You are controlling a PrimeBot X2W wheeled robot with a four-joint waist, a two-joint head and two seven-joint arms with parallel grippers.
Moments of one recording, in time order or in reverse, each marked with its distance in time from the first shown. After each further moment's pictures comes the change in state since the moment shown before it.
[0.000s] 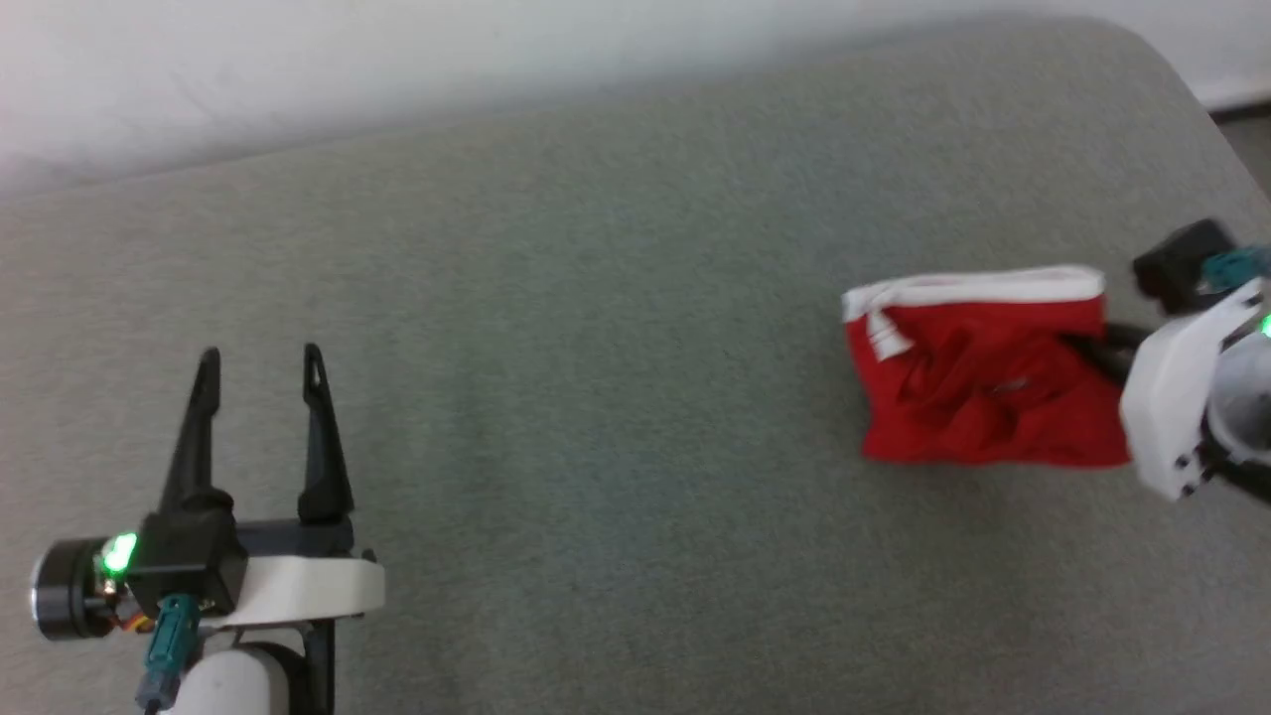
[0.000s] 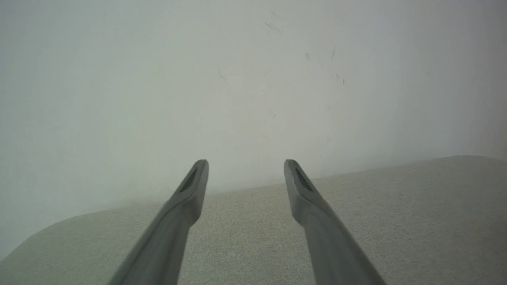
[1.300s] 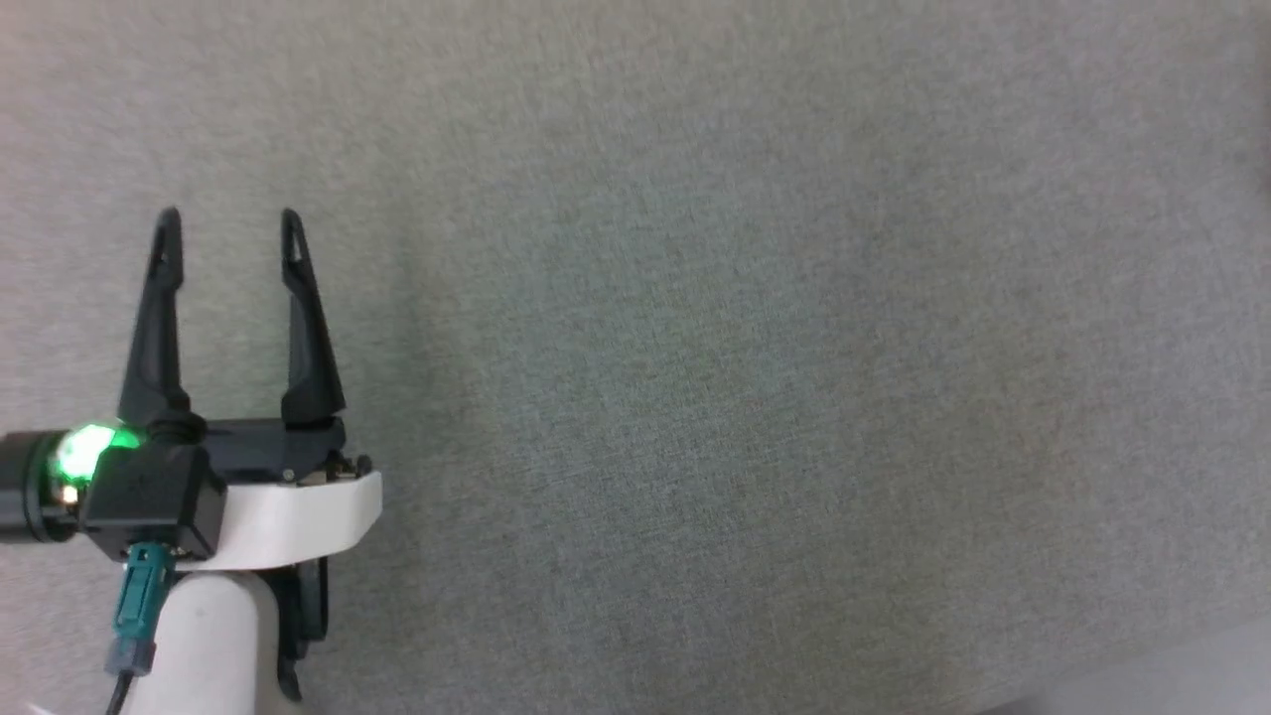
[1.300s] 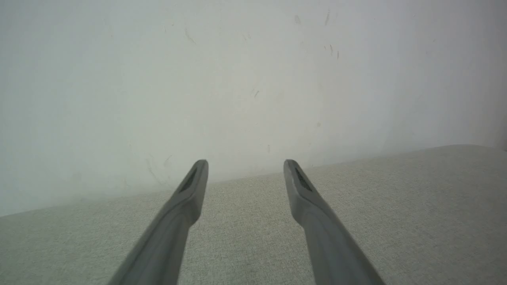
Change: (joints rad) left arm -0.146 0.072 -0.066 -0.118 0.001 0.047 0.000; right arm -0.391 0.057 -0.636 0.717 -0.751 0.000 -0.506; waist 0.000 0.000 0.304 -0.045
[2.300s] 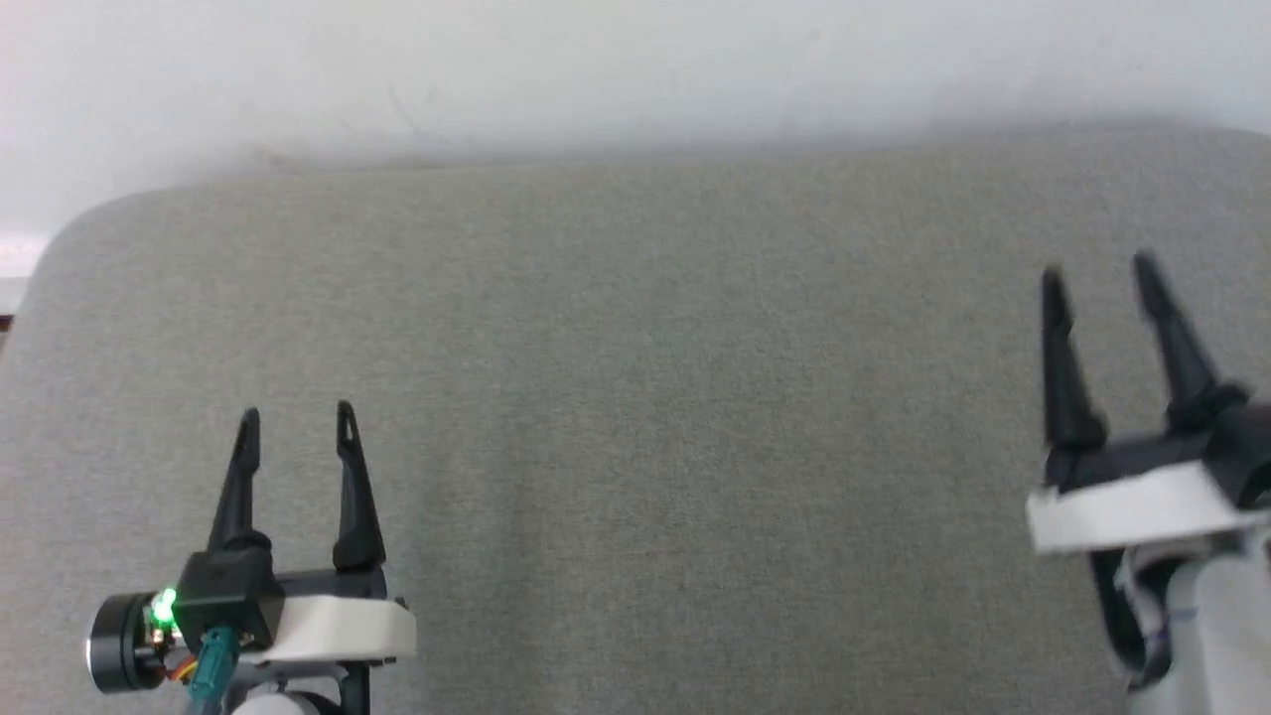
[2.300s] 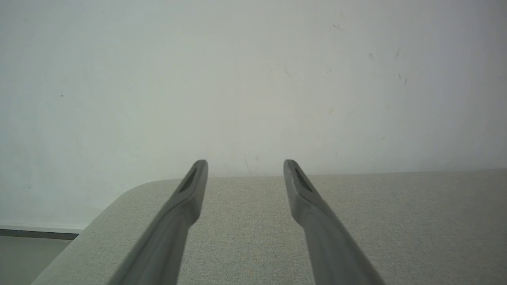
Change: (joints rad) left arm 0.198 -0.088 0.034 0.156 -0.032 -0.007 0.000; right arm 0.827 0.609 -0.141 -0.934 0.100 0.000 -0.119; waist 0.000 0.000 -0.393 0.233
